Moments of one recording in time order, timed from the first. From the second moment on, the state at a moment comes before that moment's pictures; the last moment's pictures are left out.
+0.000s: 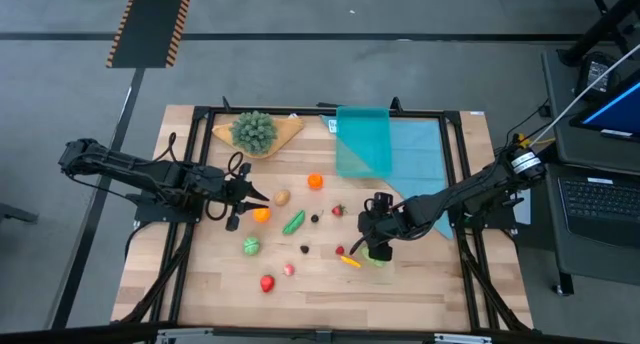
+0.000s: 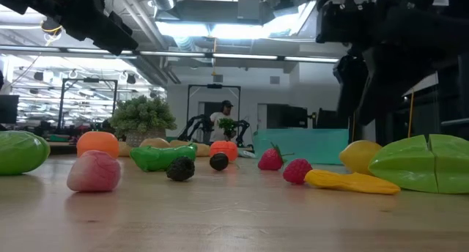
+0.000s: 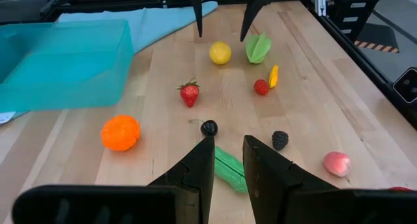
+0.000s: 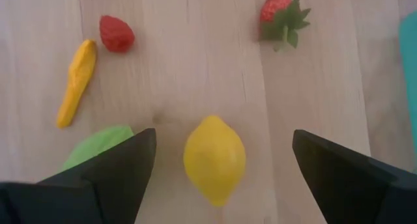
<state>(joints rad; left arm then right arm) -0.16 0.73 0.46 -0.19 -0.09 -0.02 0.38 1.59 0.99 -0.63 0.28 0.42</state>
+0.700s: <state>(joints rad) -0.16 0.73 0.46 -0.20 -0.09 -0.02 0.38 1.76 0.99 -0.65 0.25 0.41</state>
